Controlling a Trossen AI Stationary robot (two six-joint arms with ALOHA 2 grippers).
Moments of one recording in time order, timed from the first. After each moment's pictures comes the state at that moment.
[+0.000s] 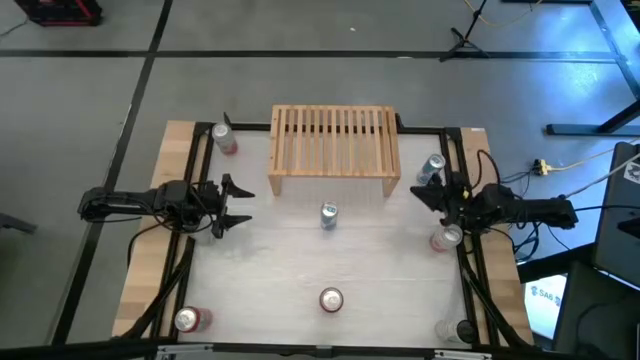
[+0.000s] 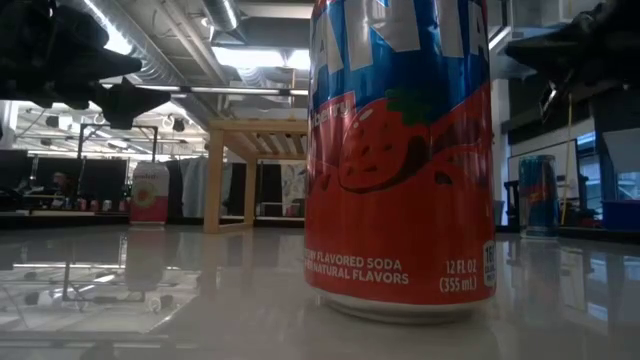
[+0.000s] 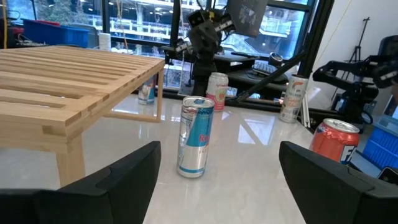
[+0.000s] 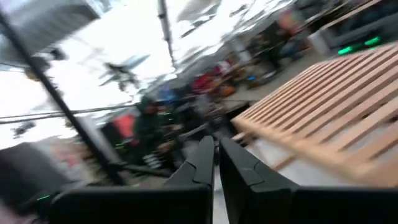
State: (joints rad) left arm -0.01 0.02 0.01 0.01 -0.04 -0.15; right arm 0.08 0.03 0.09 0.17 0.26 0.54
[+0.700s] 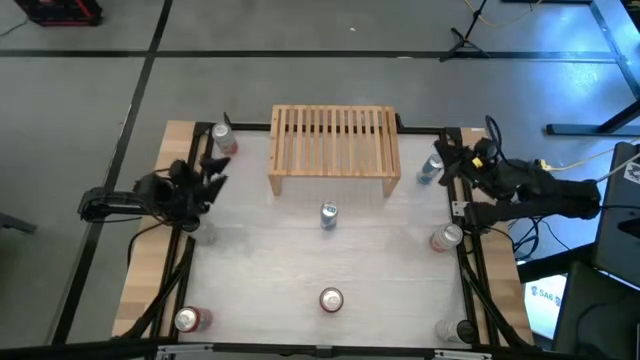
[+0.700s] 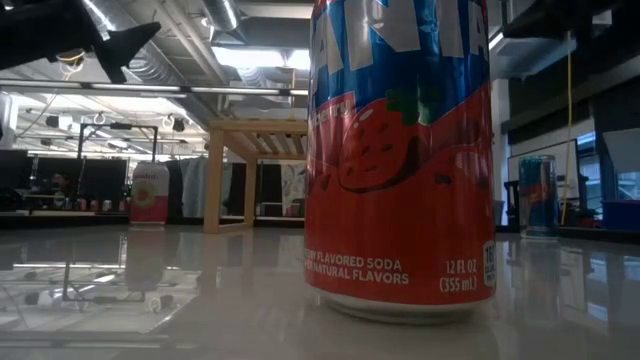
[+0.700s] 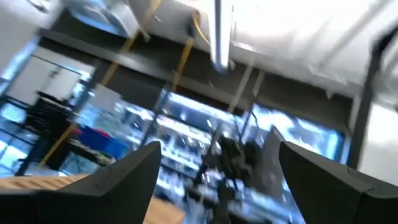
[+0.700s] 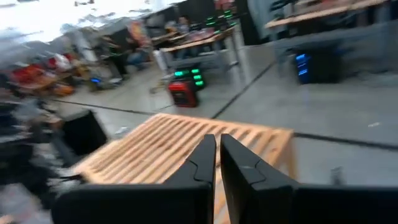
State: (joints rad) left arm -0.01 0.02 0.01 0.61 -0.36 -0.27; right arm 0.08 0.42 0.71 -0.41 0.87 0.41
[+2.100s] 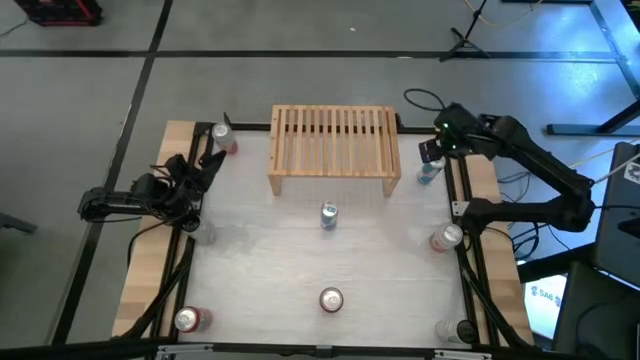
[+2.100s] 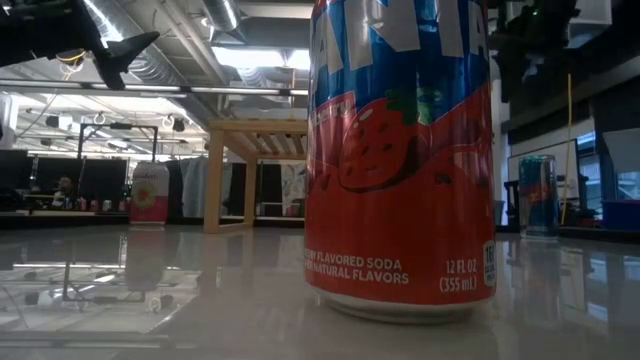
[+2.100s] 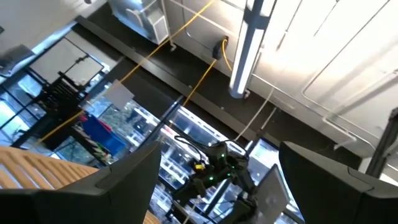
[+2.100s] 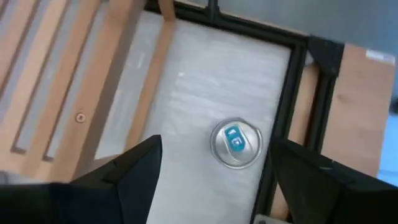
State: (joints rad) left arm -0.01 0.02 0.01 0.66 -0.49 -0.47; right arm -0.63 1.07 1.23 -1.33 0.25 0.61
